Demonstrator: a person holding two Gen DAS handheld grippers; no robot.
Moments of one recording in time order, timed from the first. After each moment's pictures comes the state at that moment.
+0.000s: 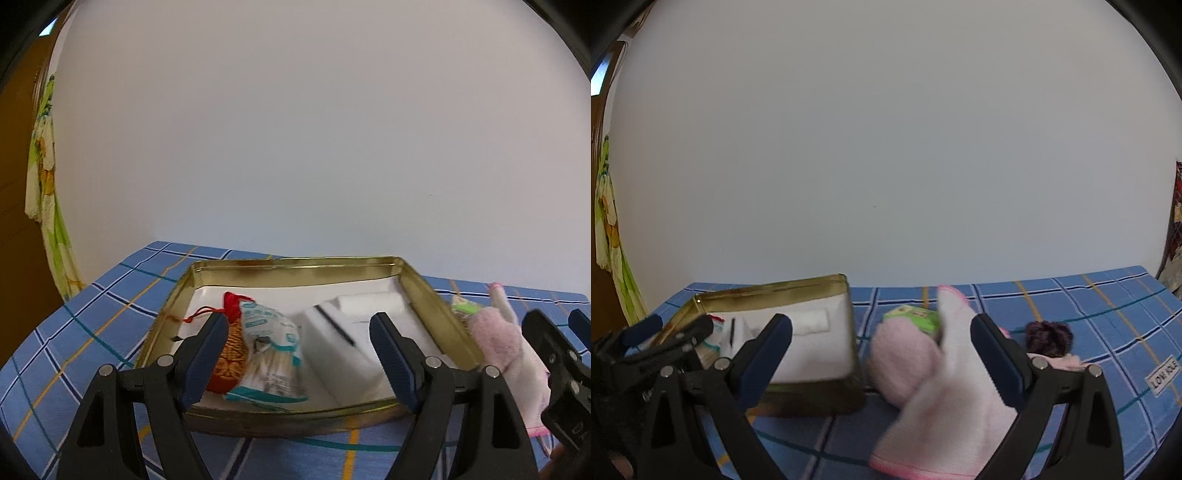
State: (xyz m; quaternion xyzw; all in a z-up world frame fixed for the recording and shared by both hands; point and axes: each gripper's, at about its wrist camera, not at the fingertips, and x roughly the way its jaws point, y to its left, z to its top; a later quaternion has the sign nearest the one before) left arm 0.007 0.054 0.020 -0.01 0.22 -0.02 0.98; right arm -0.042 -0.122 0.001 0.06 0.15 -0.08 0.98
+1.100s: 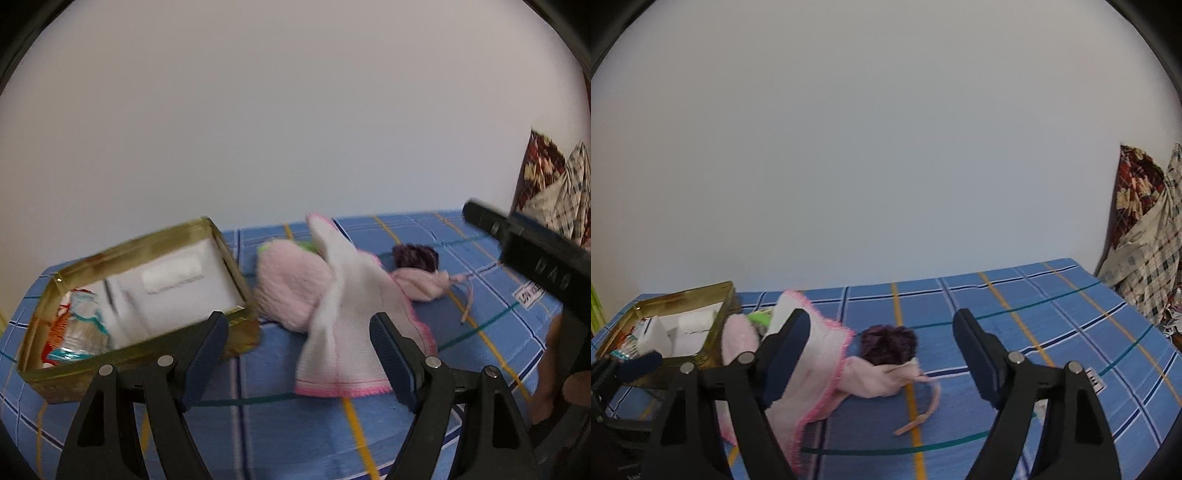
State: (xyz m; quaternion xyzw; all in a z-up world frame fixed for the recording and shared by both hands) left arm -0.035 -0.091 0.004 0.08 0.27 -0.21 0.93; right arm -0.103 -0.252 0.007 0.07 0.15 -0.17 0.97
